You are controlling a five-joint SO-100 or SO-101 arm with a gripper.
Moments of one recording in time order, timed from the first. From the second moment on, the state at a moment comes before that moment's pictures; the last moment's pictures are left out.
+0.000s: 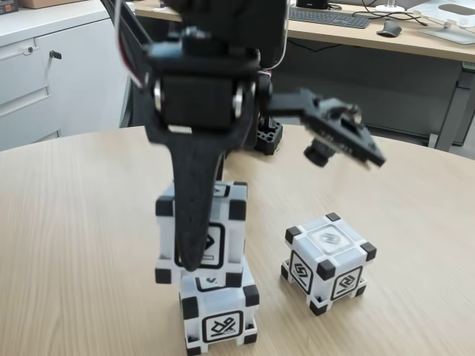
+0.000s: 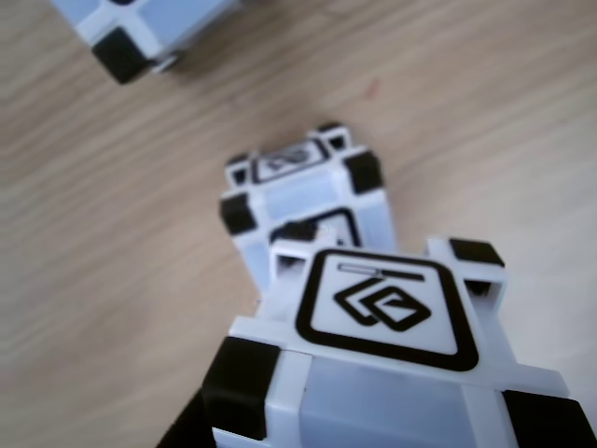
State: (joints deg) arm 16.5 82.2 78.2 91.1 3.1
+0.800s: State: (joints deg) arm 16.0 82.2 81.1 91.1 3.2
